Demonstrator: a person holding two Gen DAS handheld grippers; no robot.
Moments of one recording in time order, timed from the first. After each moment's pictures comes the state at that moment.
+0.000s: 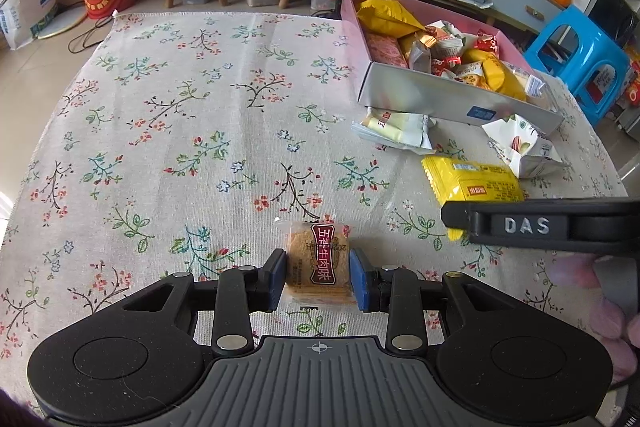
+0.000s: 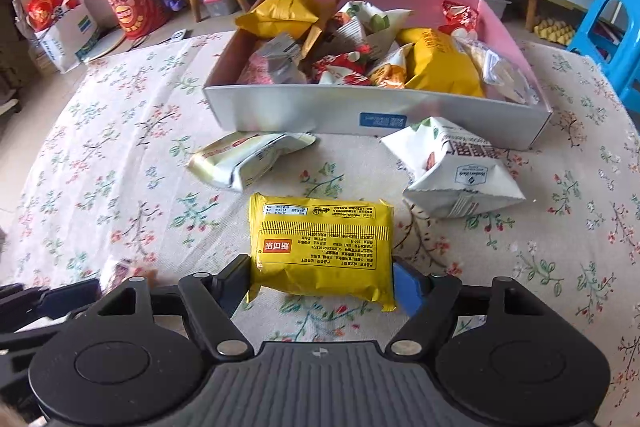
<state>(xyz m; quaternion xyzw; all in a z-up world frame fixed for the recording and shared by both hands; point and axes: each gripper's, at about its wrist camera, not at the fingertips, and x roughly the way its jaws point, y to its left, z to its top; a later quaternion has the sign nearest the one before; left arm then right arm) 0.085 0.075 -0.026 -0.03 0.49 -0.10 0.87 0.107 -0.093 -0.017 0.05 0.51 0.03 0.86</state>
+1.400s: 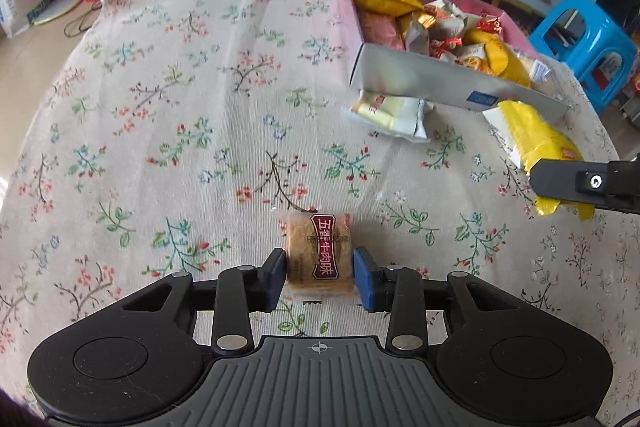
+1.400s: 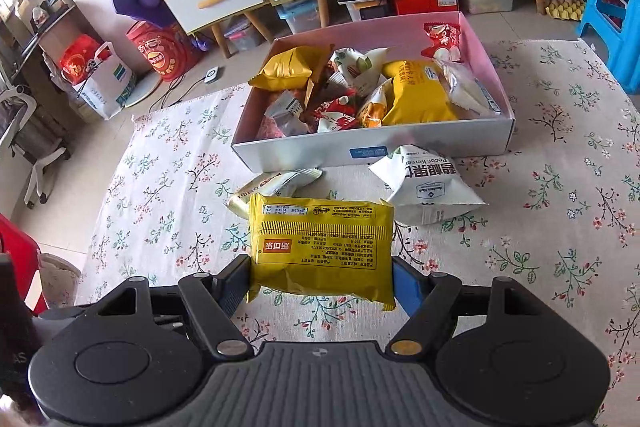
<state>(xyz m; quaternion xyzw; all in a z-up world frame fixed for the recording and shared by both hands) 0.097 0.062 -0.030 -0.03 0.52 -0.10 0.85 0.090 -0.138 0.027 0.13 0.49 0.06 0.86</state>
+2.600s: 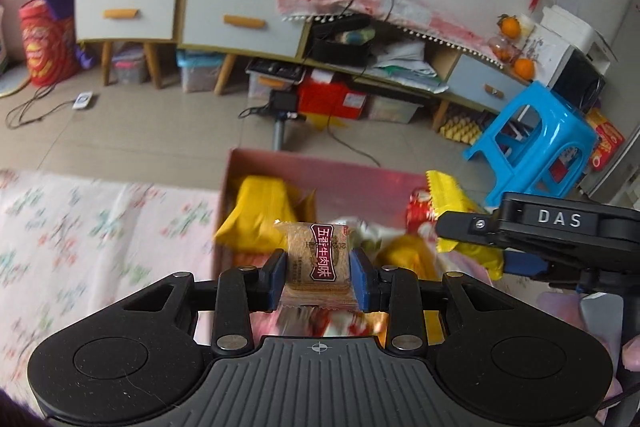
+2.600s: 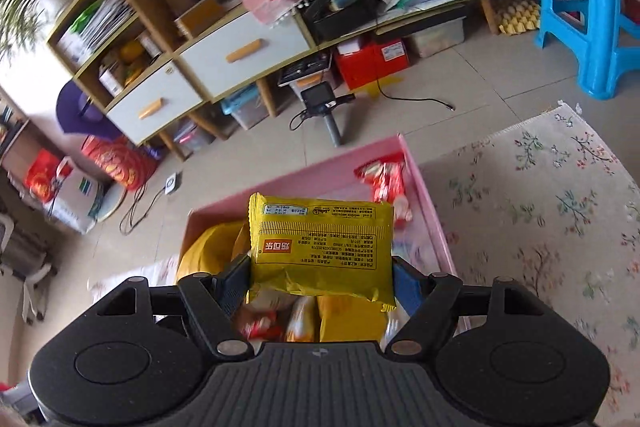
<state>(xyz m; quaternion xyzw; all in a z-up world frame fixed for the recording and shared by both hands) 0.240 -0.028 0.025 -0.08 0.39 -0.16 0.90 0.230 -0.229 0.030 0.23 0.41 -0.01 0.88</state>
